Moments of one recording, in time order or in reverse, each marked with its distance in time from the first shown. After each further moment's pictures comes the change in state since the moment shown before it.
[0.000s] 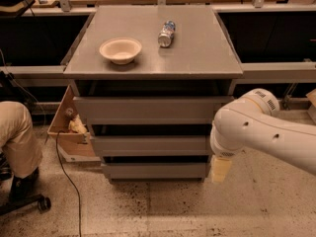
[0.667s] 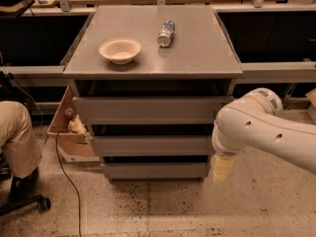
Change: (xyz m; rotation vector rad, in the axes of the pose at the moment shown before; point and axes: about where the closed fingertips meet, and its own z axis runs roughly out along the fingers) arm 0.001 0.000 0.000 0.003 0.003 0.003
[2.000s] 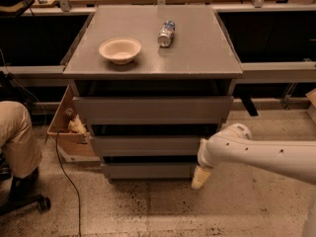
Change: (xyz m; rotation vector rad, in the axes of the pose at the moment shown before) arm -0.024 0.007 0.182 -0.051 -0.168 0.155
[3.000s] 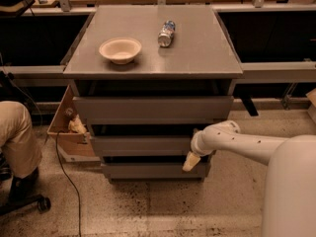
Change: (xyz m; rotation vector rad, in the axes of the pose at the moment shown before) arm -0.027 -0.077 0.088 0.059 -0.132 0.029
